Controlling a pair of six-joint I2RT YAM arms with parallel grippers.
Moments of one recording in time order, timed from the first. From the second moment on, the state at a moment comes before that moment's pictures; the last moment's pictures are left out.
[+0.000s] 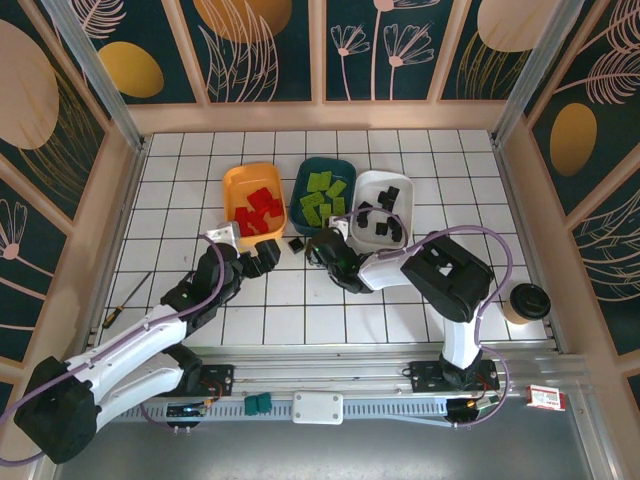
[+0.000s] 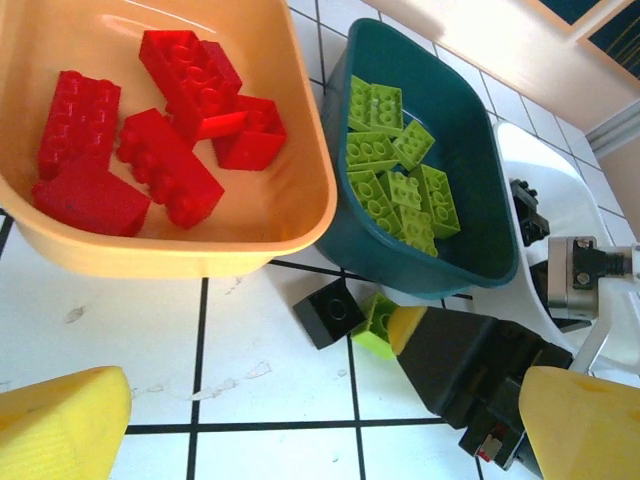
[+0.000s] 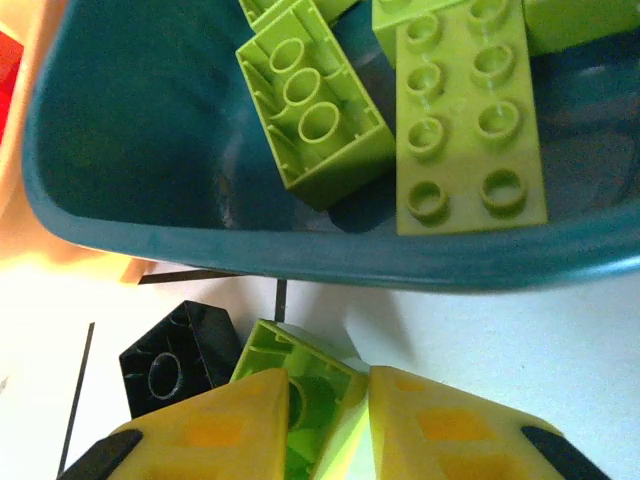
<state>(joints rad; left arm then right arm) -0.62 0.92 0.41 0.02 -0.19 -0.75 0.89 1.88 0.86 0.36 0.30 0.86</state>
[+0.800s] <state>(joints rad) -0.62 1.14 0.46 0.02 -0.14 -0.66 0.83 1.46 0.79 0.17 0.23 0.74</state>
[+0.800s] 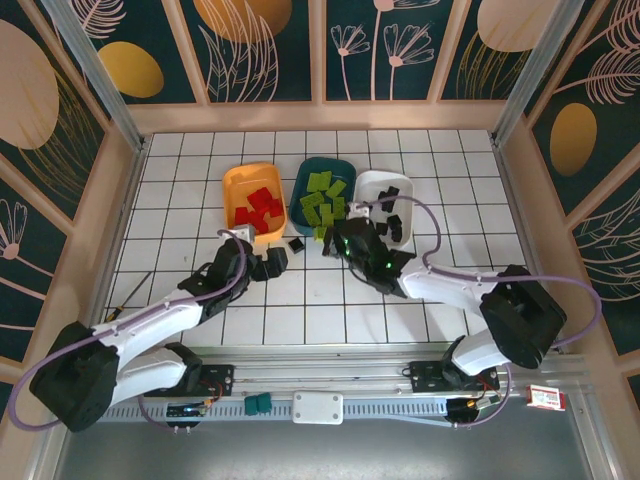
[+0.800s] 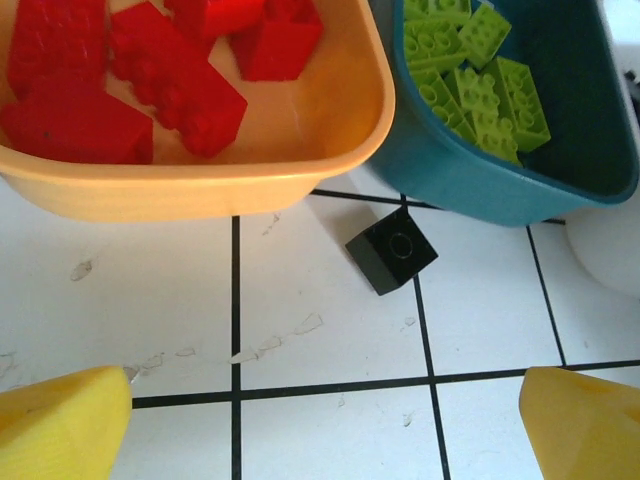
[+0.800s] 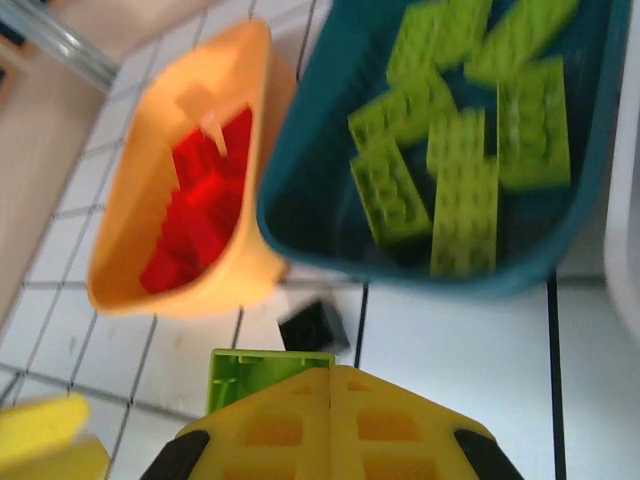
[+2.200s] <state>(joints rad) -0.75 1.78 0.80 0.16 -0.22 -0.60 0.75 1.00 0.51 0.10 0.26 0.68</state>
